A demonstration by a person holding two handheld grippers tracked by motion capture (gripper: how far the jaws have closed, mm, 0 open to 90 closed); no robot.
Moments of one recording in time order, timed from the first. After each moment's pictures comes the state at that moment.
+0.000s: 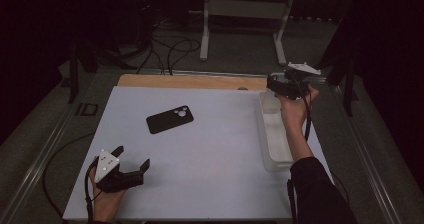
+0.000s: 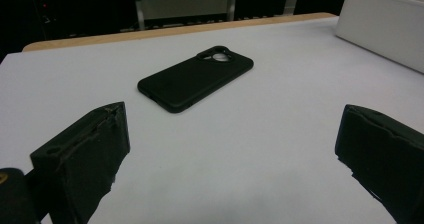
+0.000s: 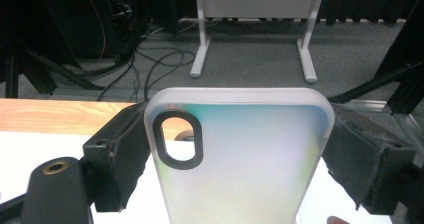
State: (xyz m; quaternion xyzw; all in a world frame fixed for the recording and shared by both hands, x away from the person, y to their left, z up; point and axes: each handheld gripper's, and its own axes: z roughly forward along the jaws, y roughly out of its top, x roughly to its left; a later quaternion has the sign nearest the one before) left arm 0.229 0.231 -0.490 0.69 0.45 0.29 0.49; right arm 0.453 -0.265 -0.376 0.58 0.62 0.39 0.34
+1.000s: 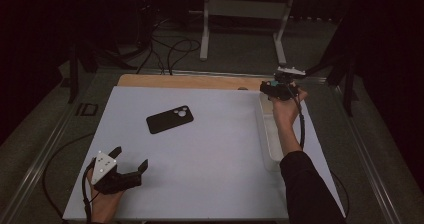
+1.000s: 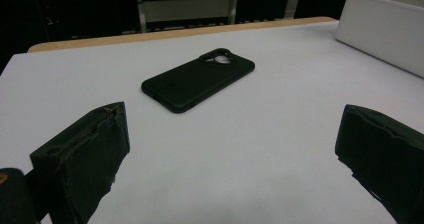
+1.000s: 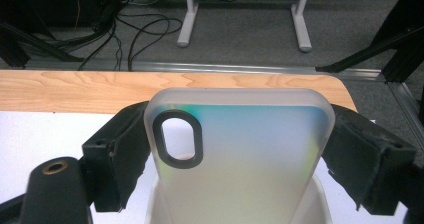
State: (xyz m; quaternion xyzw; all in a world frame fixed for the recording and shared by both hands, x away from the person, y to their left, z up) left arm 0.225 0.235 -0.489 0.68 0.46 0.29 0.49; right arm 0.487 -0.258 -0.420 0.61 0.64 0.34 0.32
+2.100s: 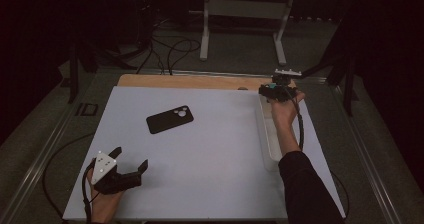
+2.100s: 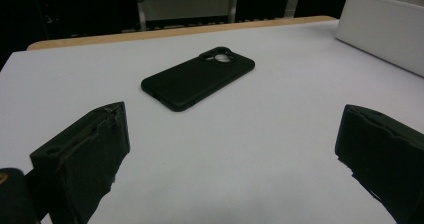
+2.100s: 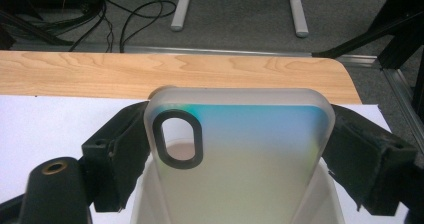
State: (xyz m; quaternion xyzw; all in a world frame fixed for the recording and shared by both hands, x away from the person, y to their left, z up) left arm 0.225 0.235 -0.490 0.69 0.46 0.29 0.49; right arm 0.493 -0.257 -0.432 0.62 0.65 0.31 0.31
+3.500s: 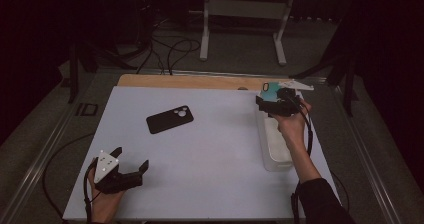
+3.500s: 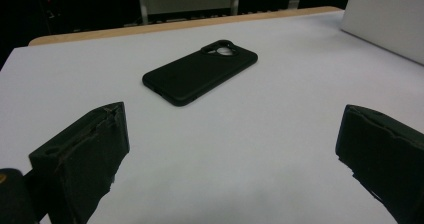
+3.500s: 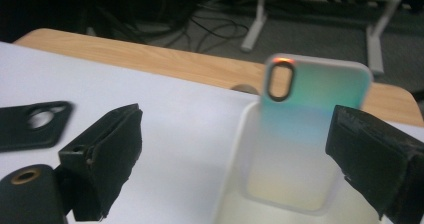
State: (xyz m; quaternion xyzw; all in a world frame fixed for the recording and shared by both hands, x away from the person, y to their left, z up) left arm 0.227 0.232 -0.490 0.70 0.46 0.29 0.47; right arm 0.413 -0.253 -0.403 0.51 0.70 0.42 0.27
